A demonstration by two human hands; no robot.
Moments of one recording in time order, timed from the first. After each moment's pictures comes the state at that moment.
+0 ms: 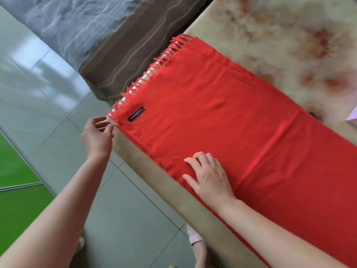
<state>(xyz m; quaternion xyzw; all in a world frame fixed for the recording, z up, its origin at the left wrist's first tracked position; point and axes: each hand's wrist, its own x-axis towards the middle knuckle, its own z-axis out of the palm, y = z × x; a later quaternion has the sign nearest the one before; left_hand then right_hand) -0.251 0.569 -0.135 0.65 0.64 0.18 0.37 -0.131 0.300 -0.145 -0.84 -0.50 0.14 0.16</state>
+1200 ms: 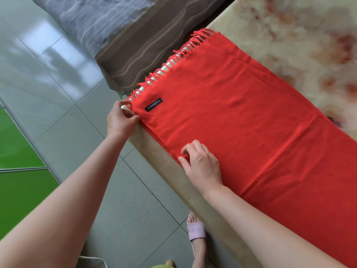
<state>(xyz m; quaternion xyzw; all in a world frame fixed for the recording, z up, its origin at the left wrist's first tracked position) -0.245 0.574 -0.133 0.70 0.59 0.11 0.39 -0.163 0.352 -0.134 -0.85 -0.43 0.19 0.23</state>
